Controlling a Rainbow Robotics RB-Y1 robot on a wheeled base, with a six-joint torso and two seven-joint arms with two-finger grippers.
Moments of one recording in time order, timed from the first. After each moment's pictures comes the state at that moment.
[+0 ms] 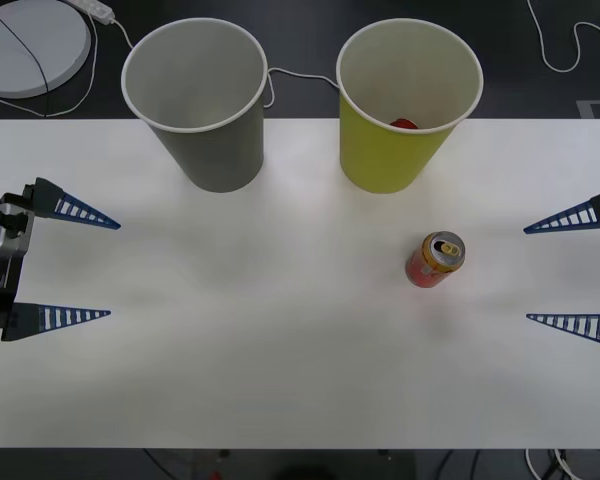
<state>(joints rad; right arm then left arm) 0.00 -0.79 -0.43 -1.80 1.49 -1.57 -0.02 -0.11 0.85 0.28 -1.85 -1.51 -1.57 0.09</state>
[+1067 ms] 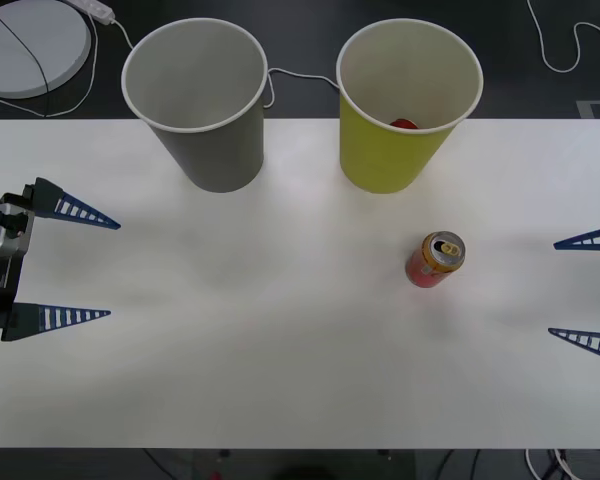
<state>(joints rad) 0.14 -0.80 -0.50 -1.76 1.36 -1.51 -0.01 -0.11 0.85 0.28 -1.85 -1.51 -1.57 0.09</state>
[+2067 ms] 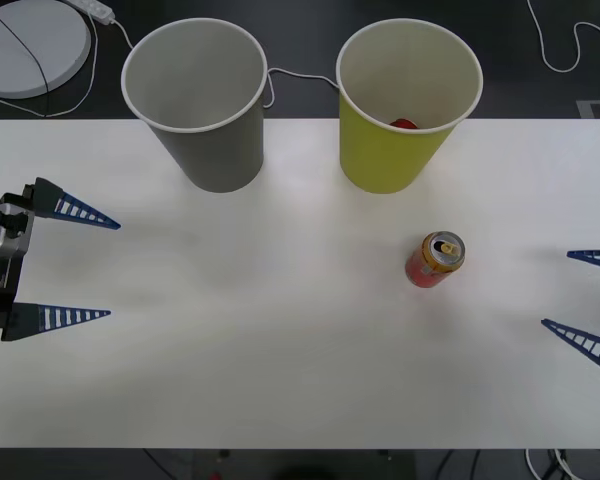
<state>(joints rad) 0.14 -0.80 -0.30 -1.27 1.00 -1.33 0.42 -0.11 0.85 0.28 -1.85 -1.51 -1.57 0.09</state>
